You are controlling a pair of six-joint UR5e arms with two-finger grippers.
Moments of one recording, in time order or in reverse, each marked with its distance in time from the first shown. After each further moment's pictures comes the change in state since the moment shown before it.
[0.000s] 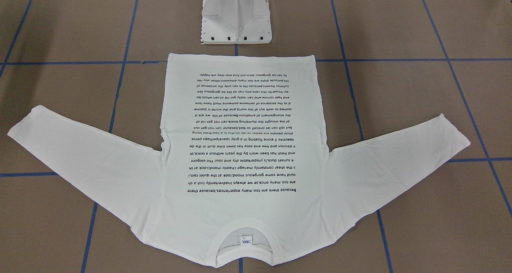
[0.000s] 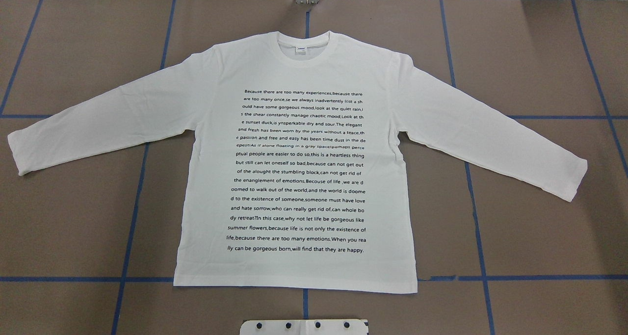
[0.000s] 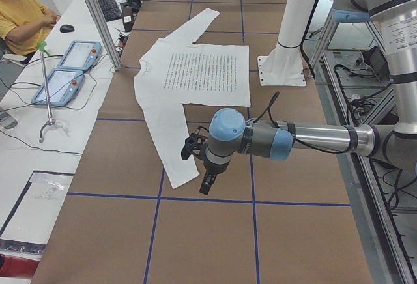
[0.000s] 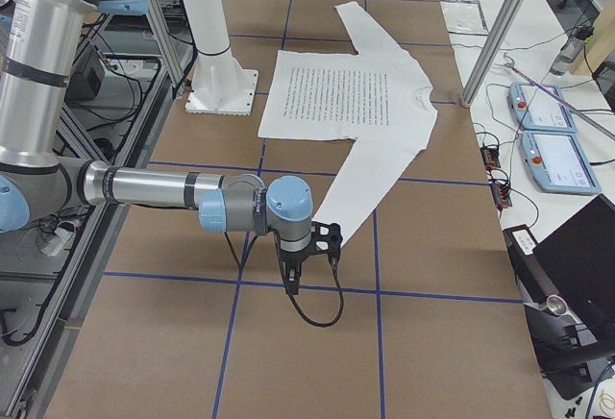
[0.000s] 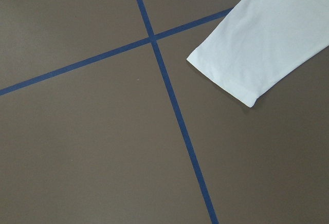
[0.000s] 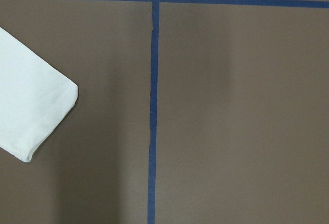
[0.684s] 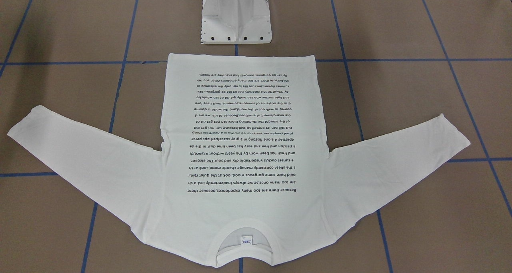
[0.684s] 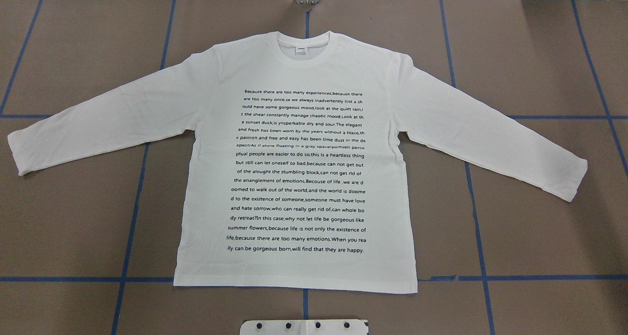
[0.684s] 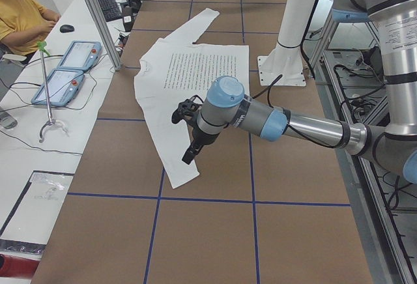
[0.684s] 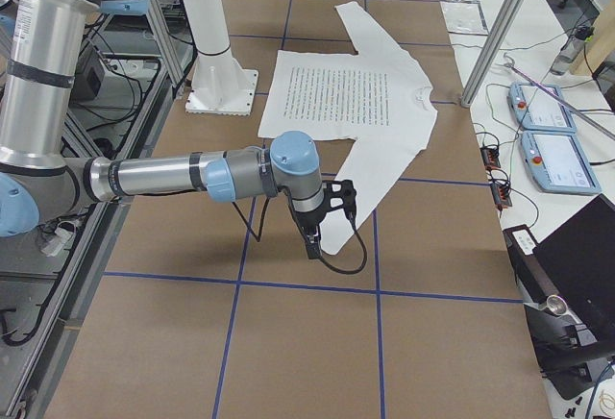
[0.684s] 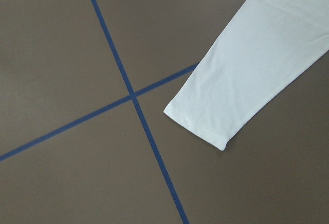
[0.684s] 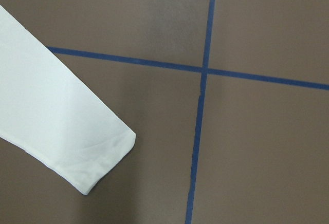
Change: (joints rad) left arm -0.008 -0.089 -0.074 -0.117 -0.012 -0.012; right arm 0.002 0.044 0.146 0.027 0.003 0.018
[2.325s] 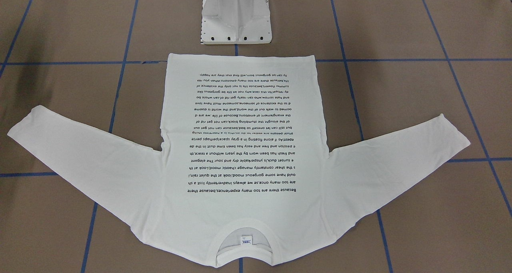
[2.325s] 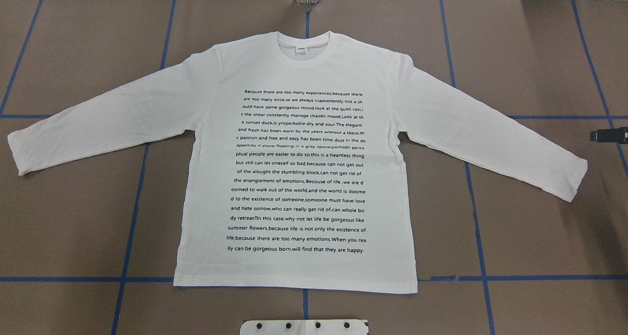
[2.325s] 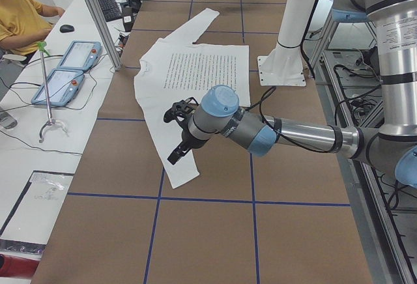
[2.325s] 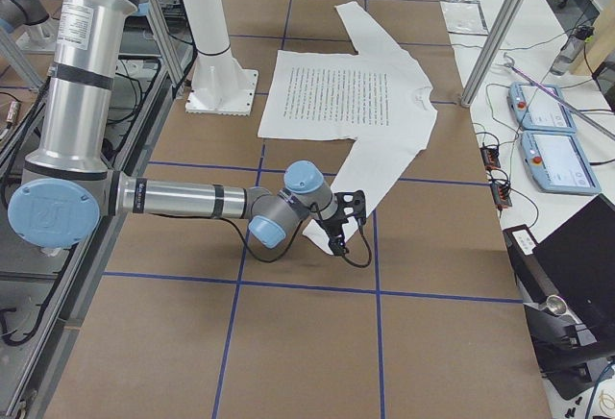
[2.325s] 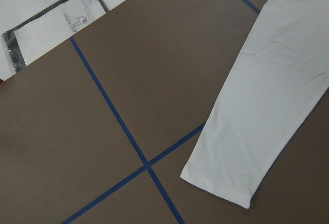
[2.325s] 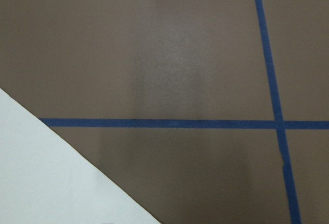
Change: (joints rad) left arm -0.003 -0.019 0.113 -0.186 -0.007 0.012; right arm -0.432 0.074 -0.401 0.817 -0.300 0.719
